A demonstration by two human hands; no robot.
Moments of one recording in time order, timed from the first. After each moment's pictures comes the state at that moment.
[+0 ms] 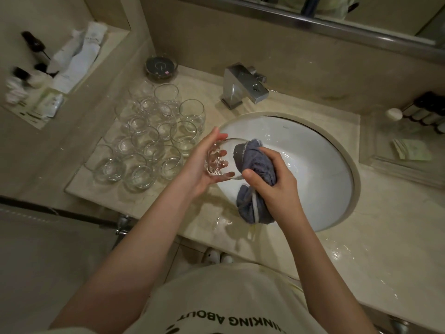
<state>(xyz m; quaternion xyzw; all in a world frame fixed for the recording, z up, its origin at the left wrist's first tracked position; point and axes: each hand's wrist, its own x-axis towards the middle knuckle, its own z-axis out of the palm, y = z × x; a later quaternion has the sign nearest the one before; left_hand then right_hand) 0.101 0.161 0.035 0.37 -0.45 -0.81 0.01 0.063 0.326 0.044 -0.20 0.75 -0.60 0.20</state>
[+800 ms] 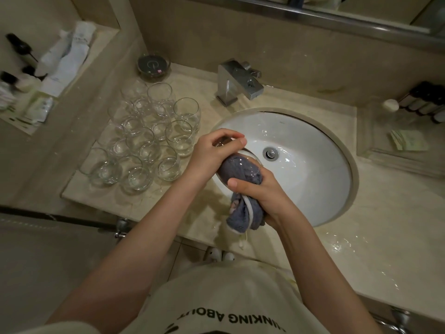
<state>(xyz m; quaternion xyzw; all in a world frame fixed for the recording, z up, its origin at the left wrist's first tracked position) 0.086 0.171 0.036 0.24 -0.68 -0.68 0.12 0.062 0.315 0.028 -0.13 0.58 -0.68 0.44</state>
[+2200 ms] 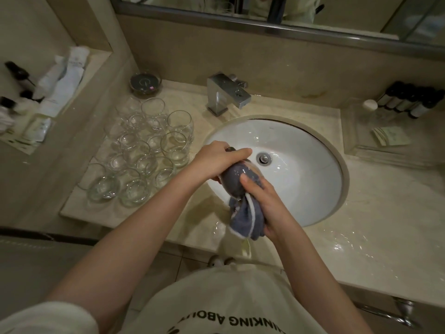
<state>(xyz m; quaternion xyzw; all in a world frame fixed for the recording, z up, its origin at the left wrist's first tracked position) 0.069 0.171 0.050 0.26 -0.83 -0.48 -0.11 0.079 0.322 0.016 -0.01 0.54 -0.75 0.39</state>
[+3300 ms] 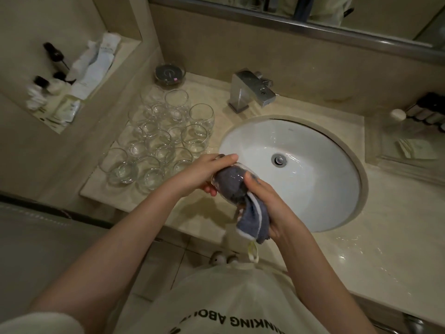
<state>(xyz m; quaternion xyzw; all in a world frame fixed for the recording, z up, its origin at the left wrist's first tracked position) 0.132 0.132 0.029 0.25 -0.71 -0.65 -0.12 0.098 0.299 0.042 0.03 0.50 -0.72 0.49</state>
